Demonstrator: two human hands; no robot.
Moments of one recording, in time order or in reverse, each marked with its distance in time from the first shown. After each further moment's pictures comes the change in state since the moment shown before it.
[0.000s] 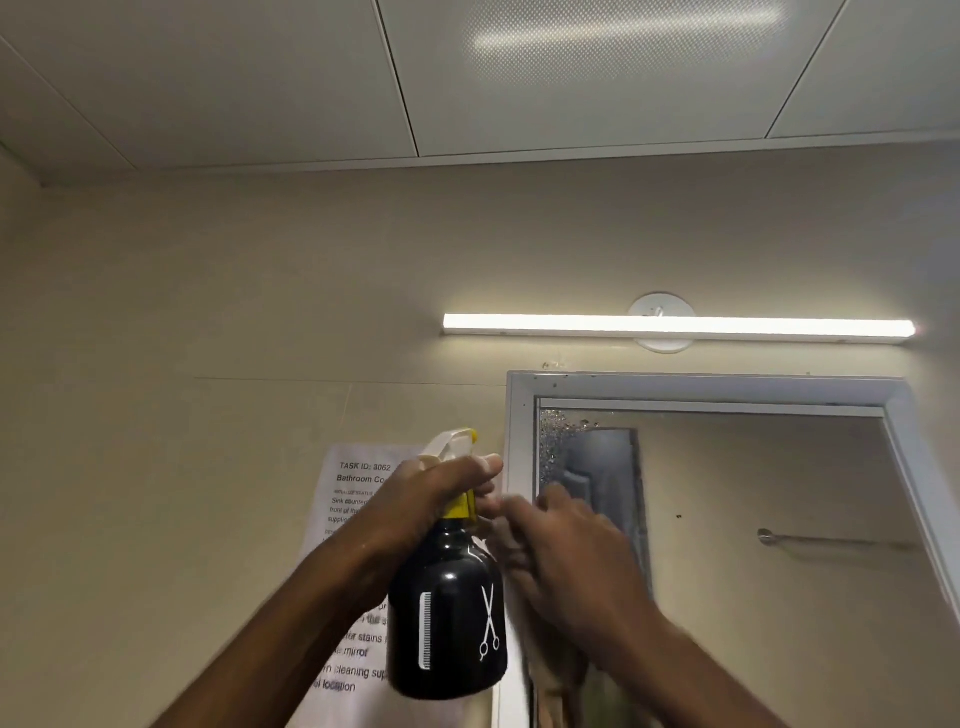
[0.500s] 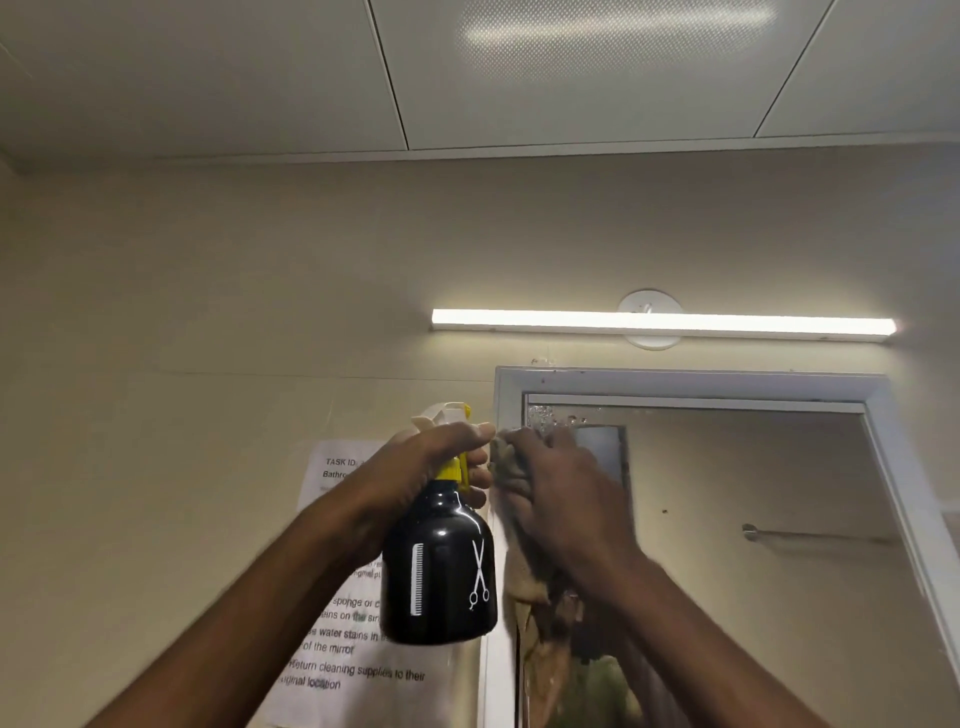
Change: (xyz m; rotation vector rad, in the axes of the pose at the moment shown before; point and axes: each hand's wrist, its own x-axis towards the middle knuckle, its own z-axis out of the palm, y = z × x) left_hand 0.026 0.008 -0.003 -0.057 0.009 -0.054; right_hand 0.033 0.011 -0.011 0.014 0.096 0.125
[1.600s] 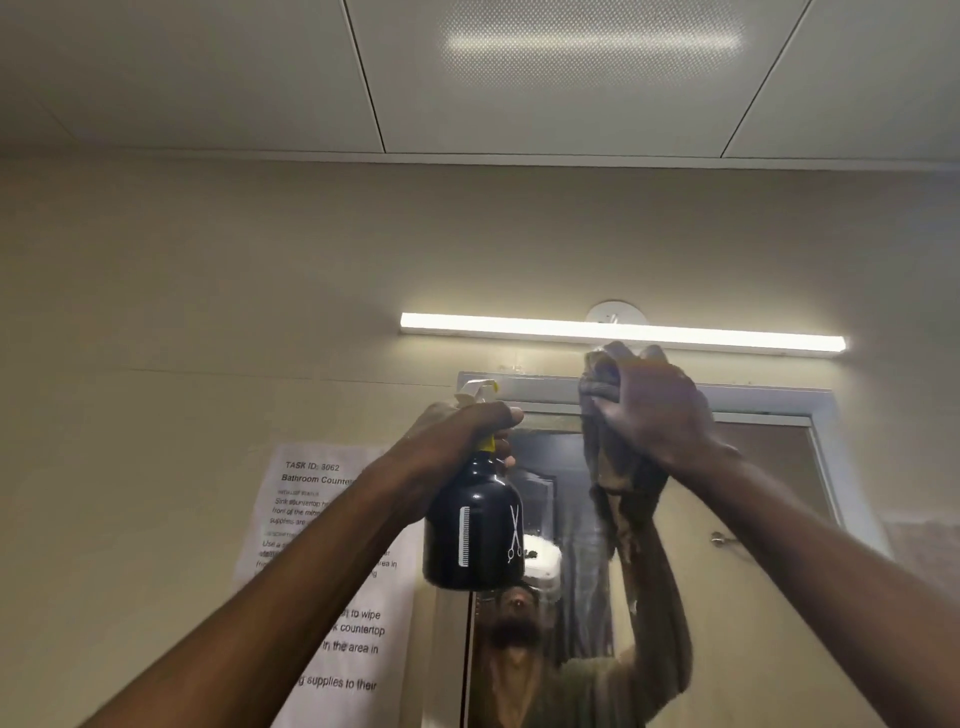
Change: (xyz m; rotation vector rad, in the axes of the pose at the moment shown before) left_hand 0.036 0.009 0.055 0.076 -0.077 0.079; right_hand 0.060 0.103 -0.072 -0.182 0.113 0.140
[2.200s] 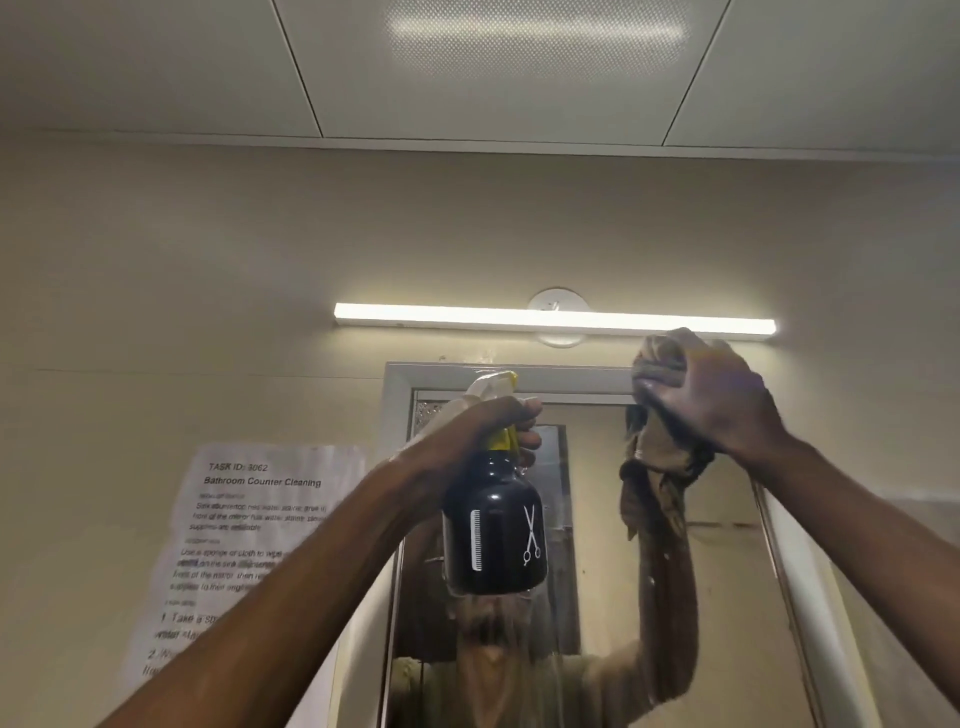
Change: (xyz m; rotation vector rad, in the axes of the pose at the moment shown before) left_hand 0.047 -0.023 0.066 -0.211 -0.322 -0.055; right_hand -0.007 0.113 -0.029 -0.012 0.061 0.147
